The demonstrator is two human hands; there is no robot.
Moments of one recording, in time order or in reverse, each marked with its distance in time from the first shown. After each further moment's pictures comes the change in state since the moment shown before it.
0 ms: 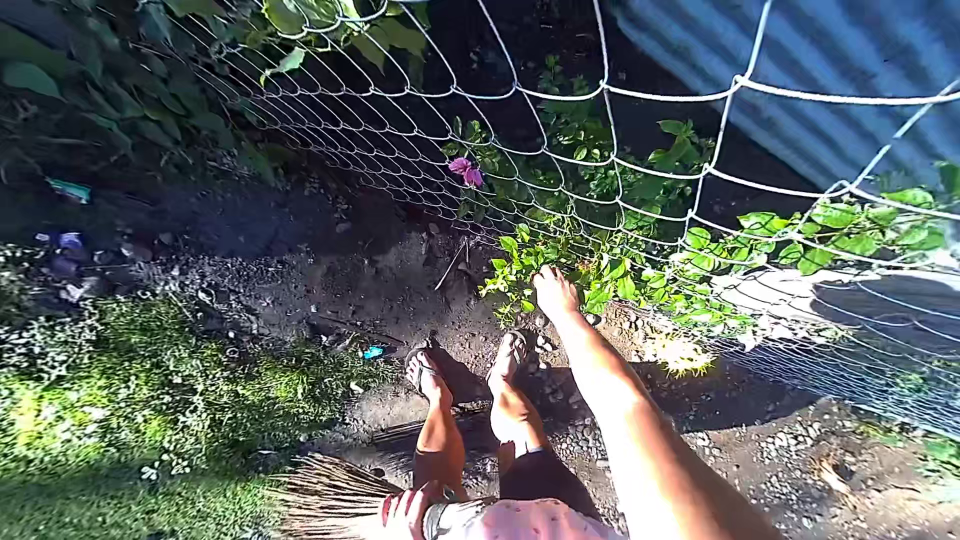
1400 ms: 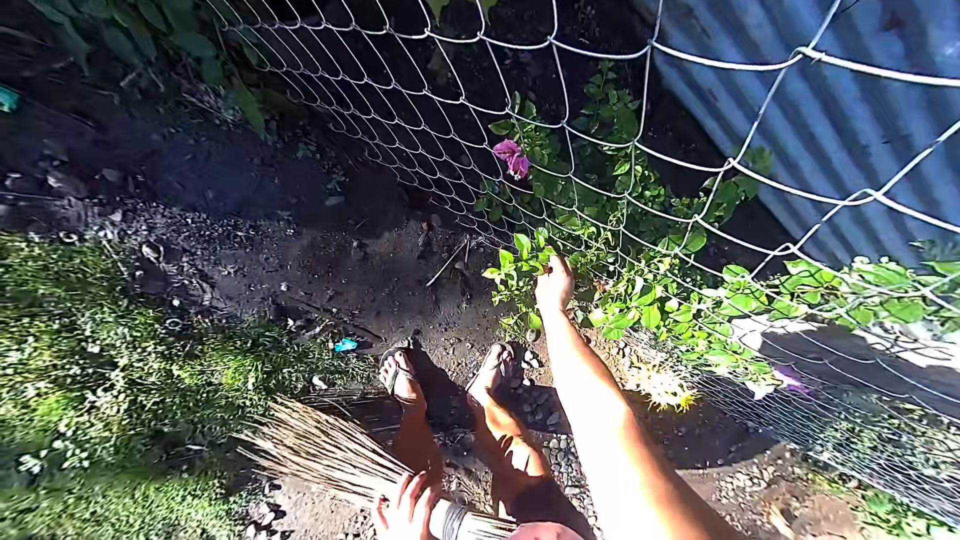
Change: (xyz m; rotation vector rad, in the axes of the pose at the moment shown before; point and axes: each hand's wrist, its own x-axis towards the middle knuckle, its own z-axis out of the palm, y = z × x) left_hand 0.073 -0.049 0.138 -0.215 0.588 0.287; right_hand 0.053 -0.034 0.020 0.418 0.476 0.184
